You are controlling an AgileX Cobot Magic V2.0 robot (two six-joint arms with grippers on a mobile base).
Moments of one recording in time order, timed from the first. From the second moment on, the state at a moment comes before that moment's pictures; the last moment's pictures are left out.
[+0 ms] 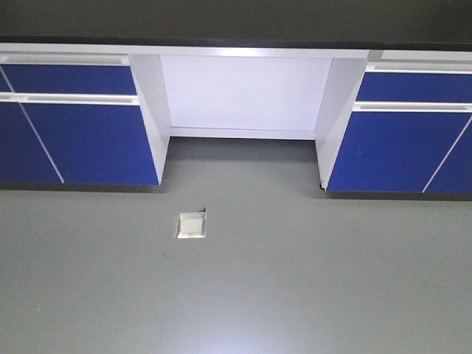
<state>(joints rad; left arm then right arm) -0.04 -0.01 0.03 0.14 0.15 -0.18 0.20 0.59 -0.33 -0.89 0.83 0.93</state>
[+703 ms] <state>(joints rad) -0.04 -0.01 0.03 0.14 0.15 -0.18 0.20 0.59 -0.33 -0.89 0.83 0.93</state>
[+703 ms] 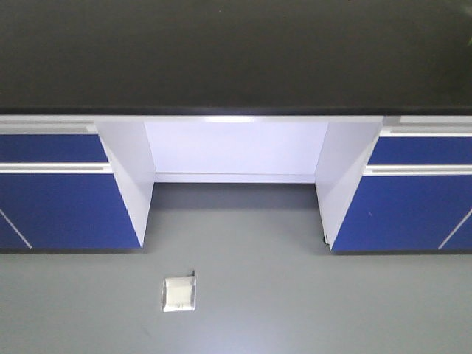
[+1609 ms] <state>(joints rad) -0.04 -0.01 0.03 0.14 0.15 -0.18 0.20 0.59 -0.33 -0.89 0.83 0.93</state>
